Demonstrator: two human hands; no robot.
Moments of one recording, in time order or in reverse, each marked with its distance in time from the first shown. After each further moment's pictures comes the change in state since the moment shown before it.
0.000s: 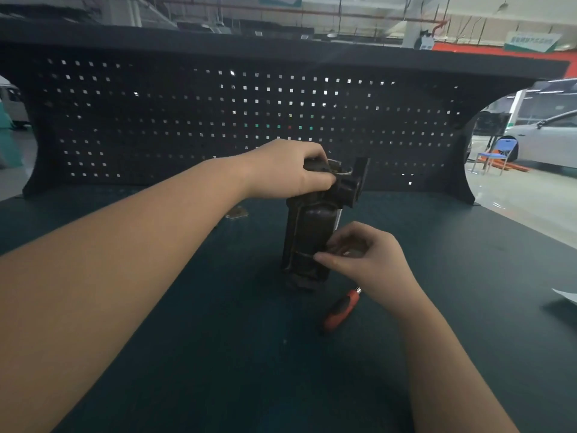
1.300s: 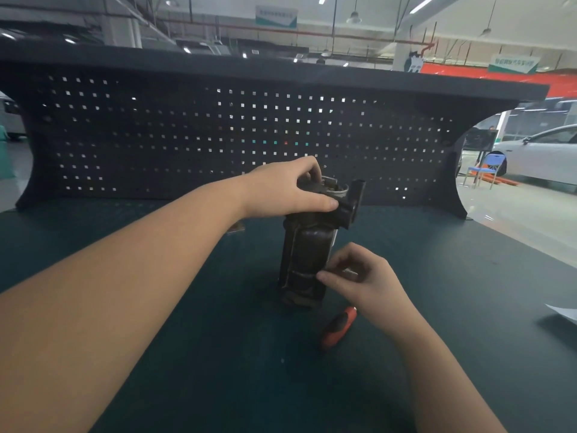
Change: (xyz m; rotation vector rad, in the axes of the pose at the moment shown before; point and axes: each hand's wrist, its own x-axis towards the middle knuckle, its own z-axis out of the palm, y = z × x) left_hand -0.003 -0.006 -0.002 -0.030 -0.033 -0.005; right_hand -0.004 0.008 0.001 0.076 -0.065 0.003
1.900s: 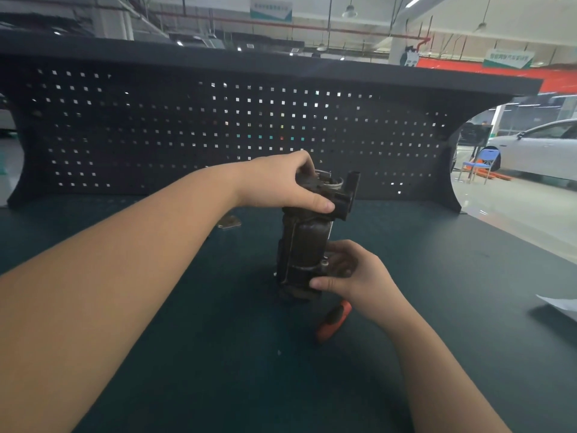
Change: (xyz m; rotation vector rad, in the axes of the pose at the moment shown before) left_hand 0.002 0.001 -0.005 0.006 -0.088 -0.021; right_hand 0.002 0.008 -0.001 -0.115 0.019 0.132
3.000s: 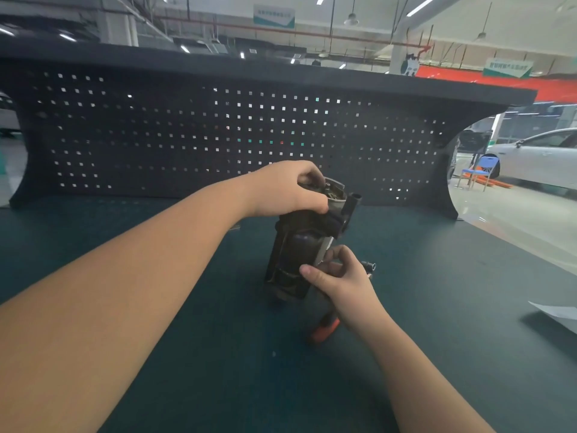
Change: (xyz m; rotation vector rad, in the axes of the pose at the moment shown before) left_hand -0.001 0.011 0.013 -0.190 0.080 0.023; right_hand -0.005 0.000 0.020 0.347 0.033 0.095
